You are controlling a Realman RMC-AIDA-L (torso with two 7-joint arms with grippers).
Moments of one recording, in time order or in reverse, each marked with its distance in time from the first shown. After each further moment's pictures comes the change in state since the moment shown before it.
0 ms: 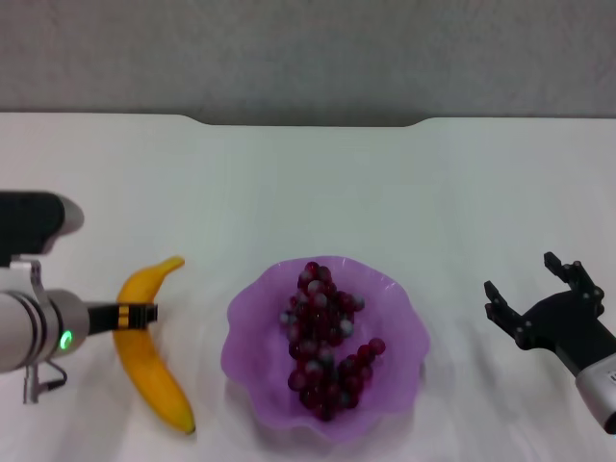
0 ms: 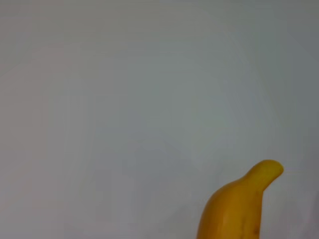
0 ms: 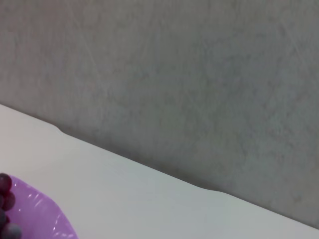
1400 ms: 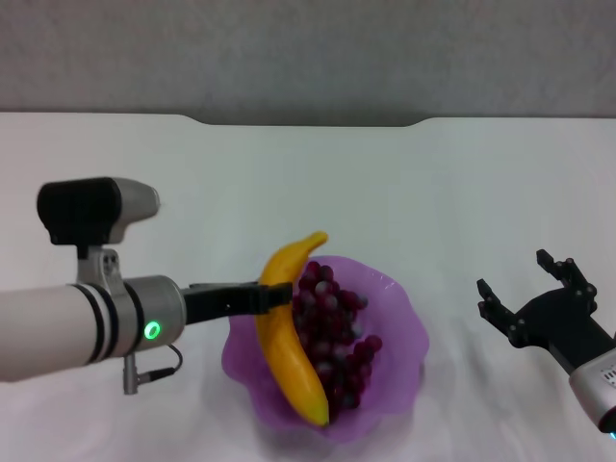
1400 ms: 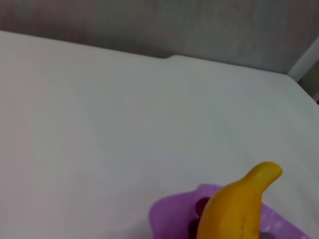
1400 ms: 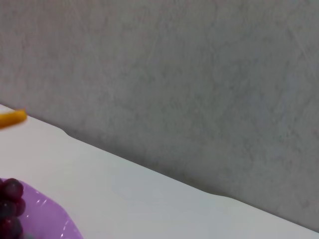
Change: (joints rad) left arm -0.067 -0.009 -0.002 0.152 -0.874 0.120 0.687; right arm 0.008 0.002 -0.009 0.004 0.000 0.000 -0.002
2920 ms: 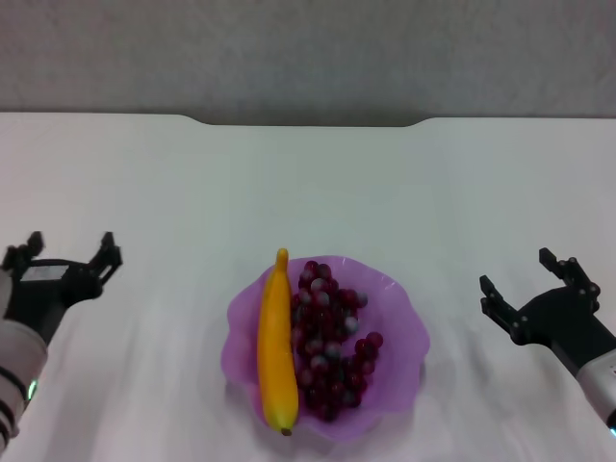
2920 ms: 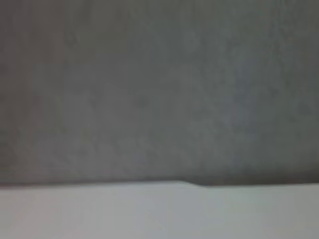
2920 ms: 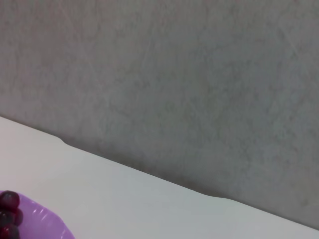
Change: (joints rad) left arm 0.367 0.002 0.286 -0.068 -0.020 0.984 0.311; right arm 0.000 0.000 0.000 -0.006 0.000 -0.015 0.045
